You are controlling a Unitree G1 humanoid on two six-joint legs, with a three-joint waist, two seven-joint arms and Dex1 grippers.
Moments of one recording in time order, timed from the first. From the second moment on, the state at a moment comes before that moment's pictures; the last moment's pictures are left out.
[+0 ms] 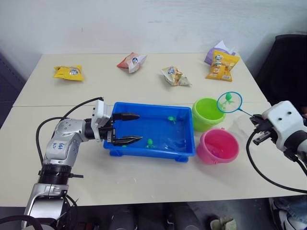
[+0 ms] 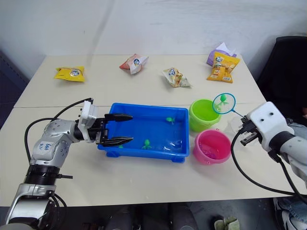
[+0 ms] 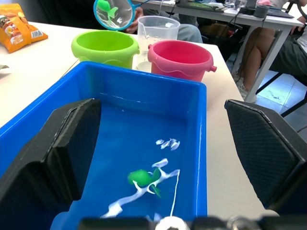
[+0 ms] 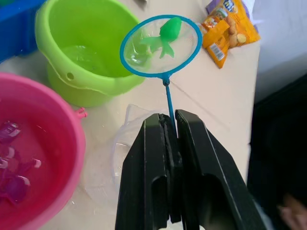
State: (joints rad) left arm -0.50 0.57 0.02 0.13 -0.48 0.23 -1.25; right arm 0.12 -1.21 -0.27 -0.46 0.32 0.43 0.31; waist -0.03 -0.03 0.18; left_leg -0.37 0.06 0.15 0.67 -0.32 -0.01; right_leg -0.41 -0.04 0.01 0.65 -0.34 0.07
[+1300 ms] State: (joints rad) left arm -0.43 0.68 0.19 0.28 -0.49 0.07 -1.29; right arm -0.23 -0.95 -0.21 -0.65 1.07 1.01 0.35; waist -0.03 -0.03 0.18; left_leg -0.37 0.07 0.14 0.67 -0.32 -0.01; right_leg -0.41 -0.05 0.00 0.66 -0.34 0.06
